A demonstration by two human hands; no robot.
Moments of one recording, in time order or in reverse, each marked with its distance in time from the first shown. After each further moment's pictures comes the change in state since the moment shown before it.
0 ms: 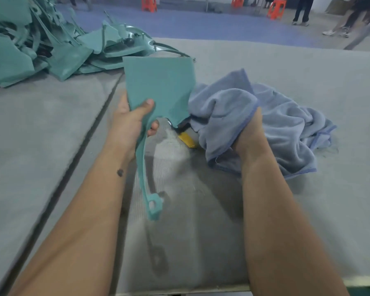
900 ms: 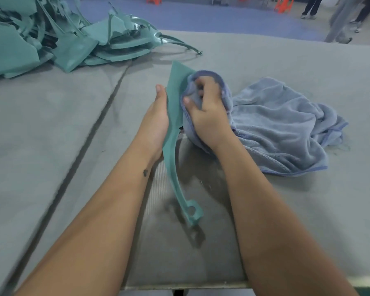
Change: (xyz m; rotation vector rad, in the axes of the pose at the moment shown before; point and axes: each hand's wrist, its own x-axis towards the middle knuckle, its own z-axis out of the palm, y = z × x) left_hand 0.001 -0.025 0.022 0.132 -0.057 -0.165; right_hand 0.006 -0.024 0.055 0.444 0.098 0.081
